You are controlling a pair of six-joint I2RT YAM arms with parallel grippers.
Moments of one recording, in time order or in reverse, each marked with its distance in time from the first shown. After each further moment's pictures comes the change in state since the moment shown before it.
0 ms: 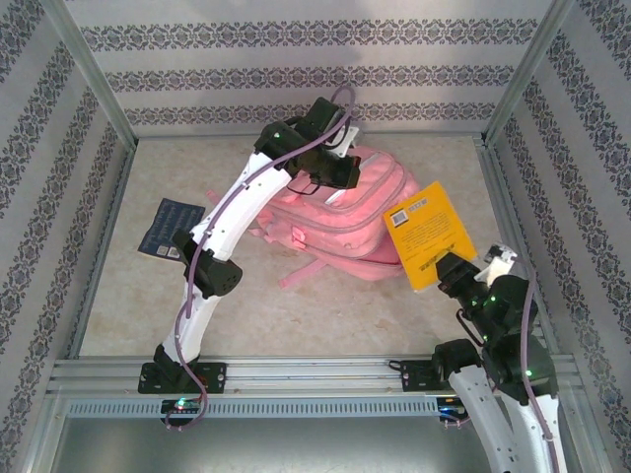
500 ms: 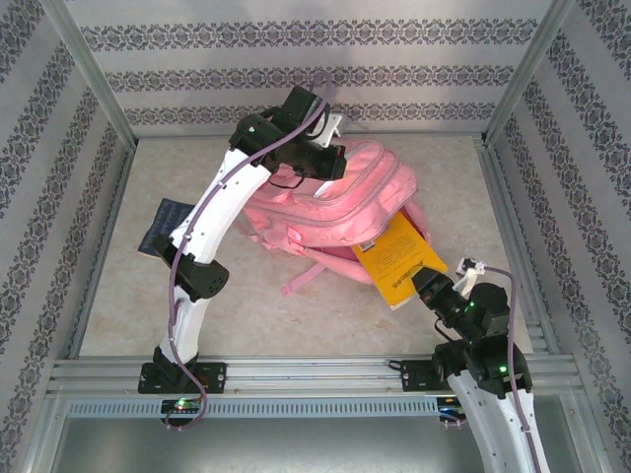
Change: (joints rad) left arm 0.046 -0.106 -0.049 -0.010 0.032 0.009; right arm 0.000 -0.144 -0.276 0.121 -0.253 0.286
